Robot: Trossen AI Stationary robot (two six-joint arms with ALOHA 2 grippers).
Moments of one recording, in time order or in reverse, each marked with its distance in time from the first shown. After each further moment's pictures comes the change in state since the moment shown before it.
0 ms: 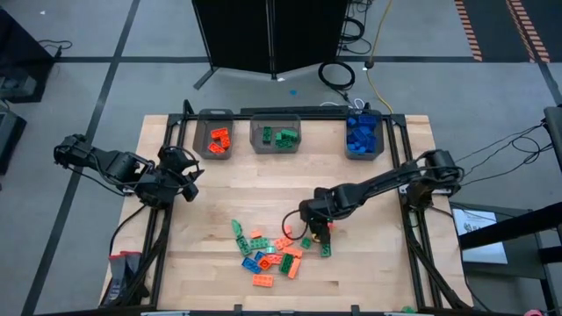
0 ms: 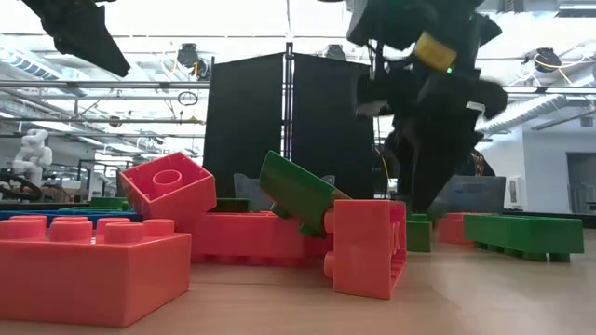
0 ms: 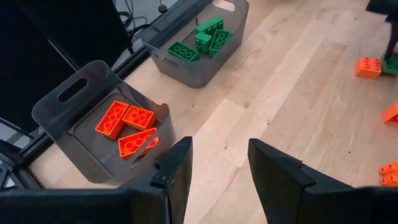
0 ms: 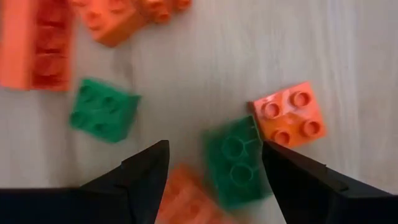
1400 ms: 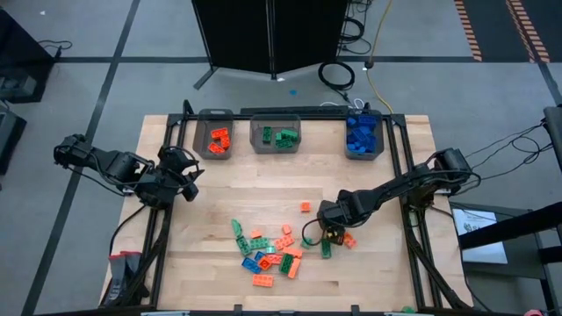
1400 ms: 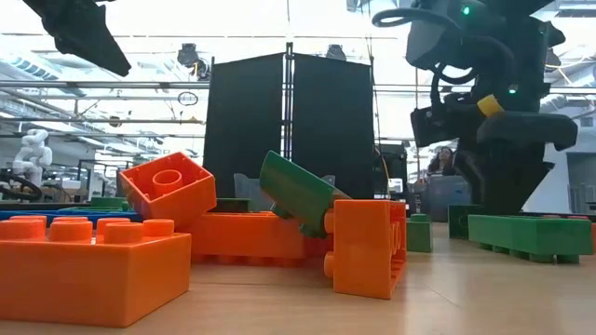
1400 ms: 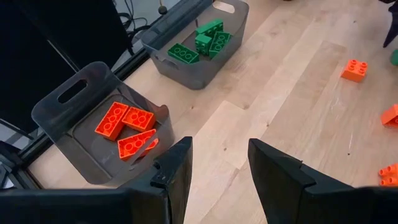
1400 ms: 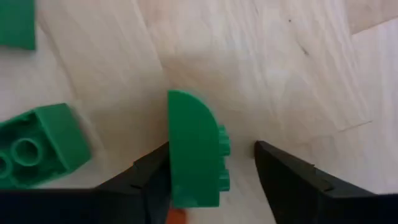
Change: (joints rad) left arm 0.000 0.000 0.000 0.006 -0.004 0.001; right arm 0.081 -0.096 -0.211 -0.057 0.093 0.323
